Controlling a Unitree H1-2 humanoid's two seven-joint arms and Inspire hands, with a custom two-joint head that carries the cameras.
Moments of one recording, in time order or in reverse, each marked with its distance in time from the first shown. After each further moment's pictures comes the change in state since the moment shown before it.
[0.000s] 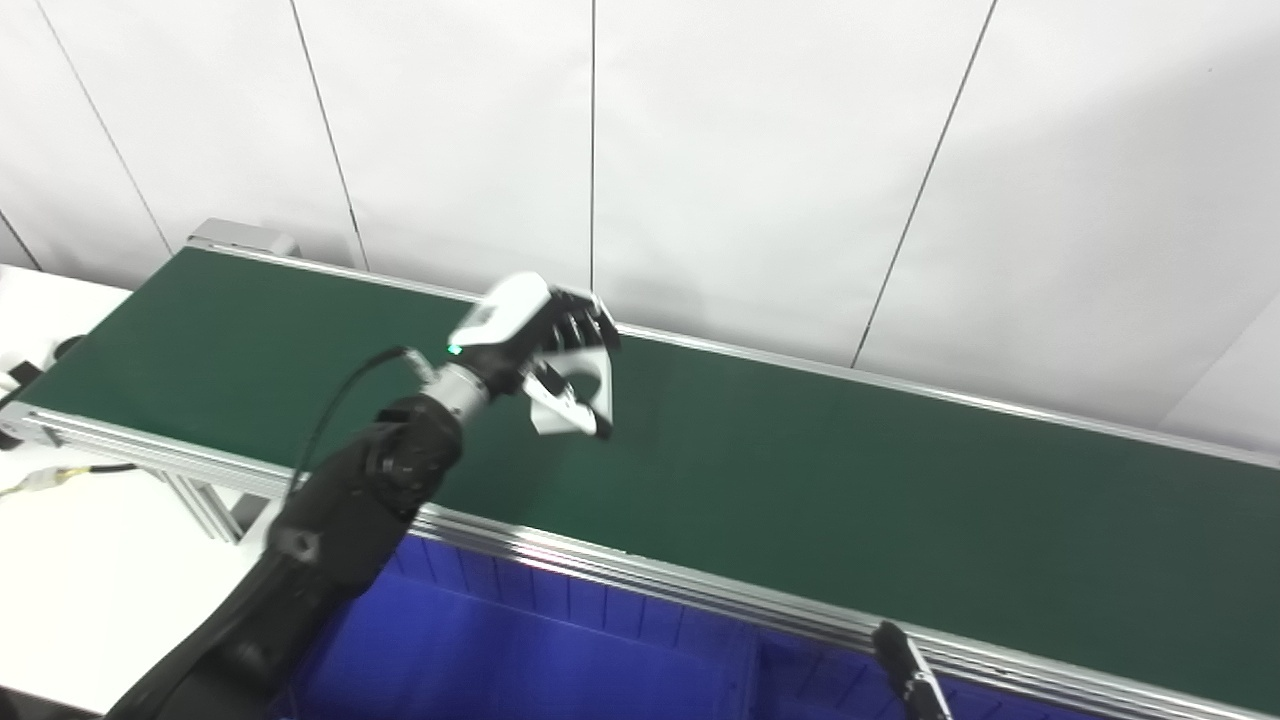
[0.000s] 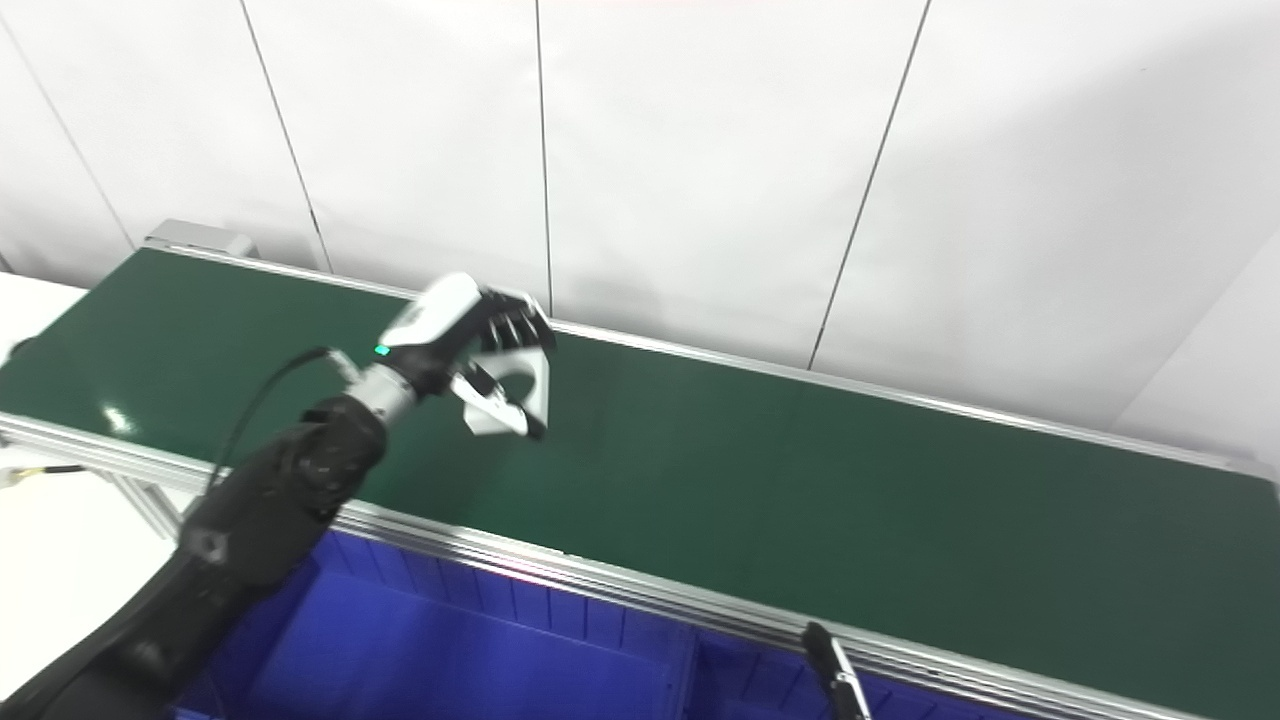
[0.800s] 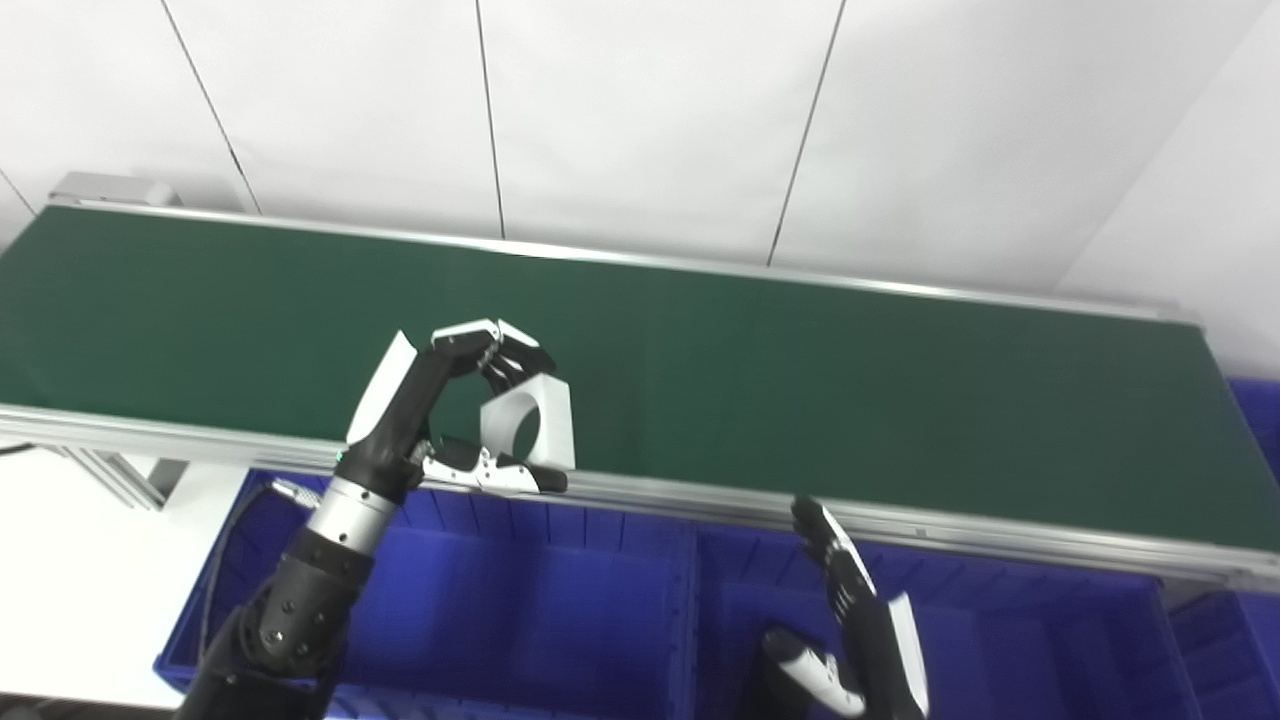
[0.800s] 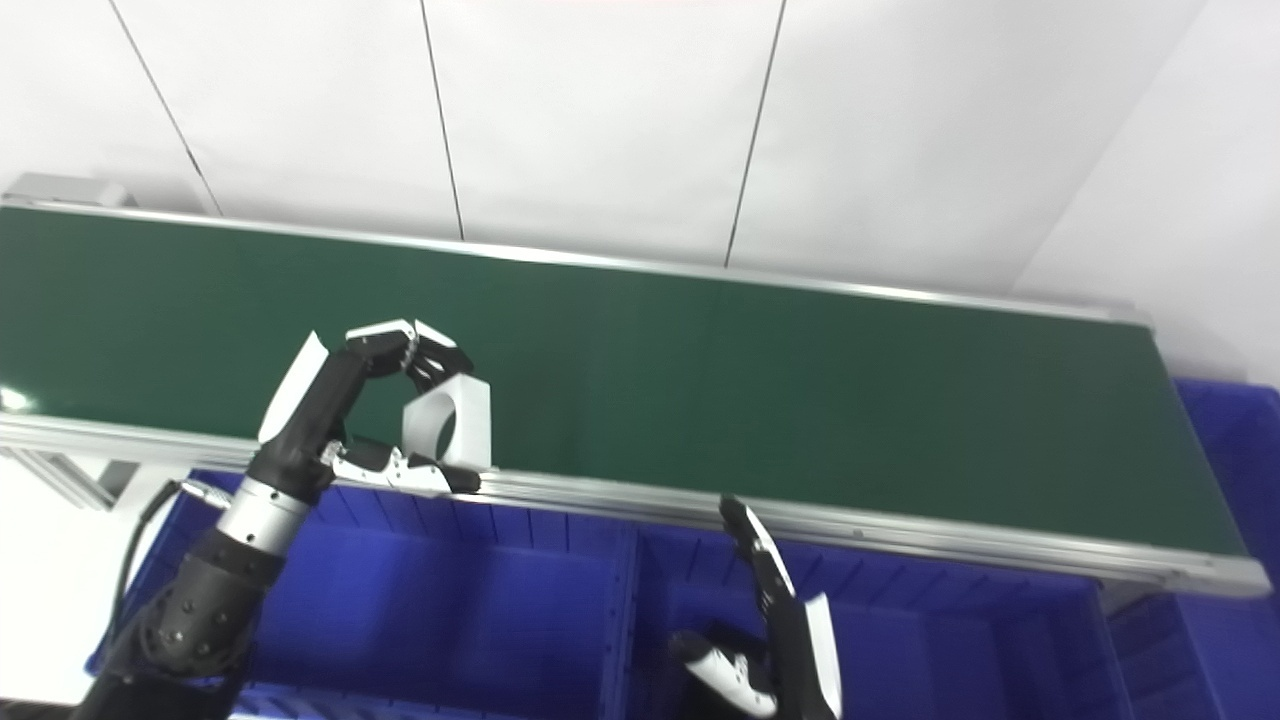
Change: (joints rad) left arm 0.430 -0.144 -0.020 -0.215 -0.195 -0.168 -0.055; right arm 0.041 0.056 -0.002 -0.106 -0.079 0.000 -0.013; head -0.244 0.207
